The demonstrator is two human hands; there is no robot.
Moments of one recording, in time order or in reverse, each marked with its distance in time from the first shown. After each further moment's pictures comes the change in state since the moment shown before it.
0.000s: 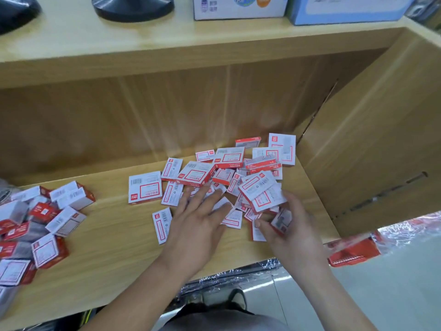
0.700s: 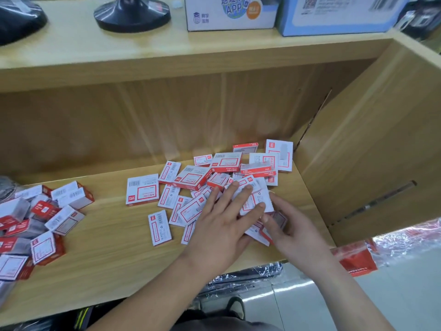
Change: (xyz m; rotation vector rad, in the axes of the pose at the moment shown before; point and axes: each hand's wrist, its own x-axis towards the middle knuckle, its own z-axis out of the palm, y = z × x) left_hand 0.026 0.049 0.006 0.043 -0.045 0.122; right_hand 0.021 0.000 -0.027 0.267 -0.282 -0.081
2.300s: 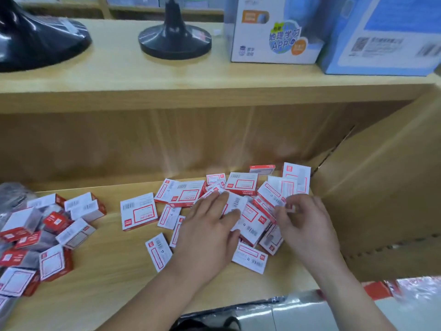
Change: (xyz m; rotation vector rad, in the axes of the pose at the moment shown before) left_hand -0.001 -0.051 -0.029 -0.021 0.126 -0.227; right_hand 0.056 -0.032 0.008 -0.332 0.339 -0.041
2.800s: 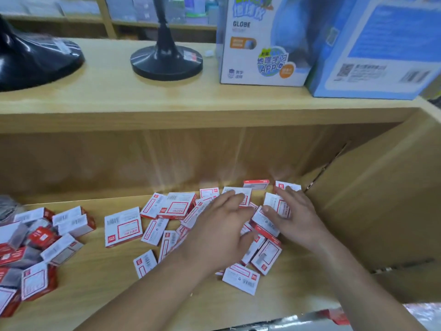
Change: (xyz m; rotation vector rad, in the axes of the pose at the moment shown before) left_hand 0.057 0.010 -0.003 -0.157 -0.117 0.124; right_hand 0.074 0.023 0.004 -0.266 -0.387 0.037
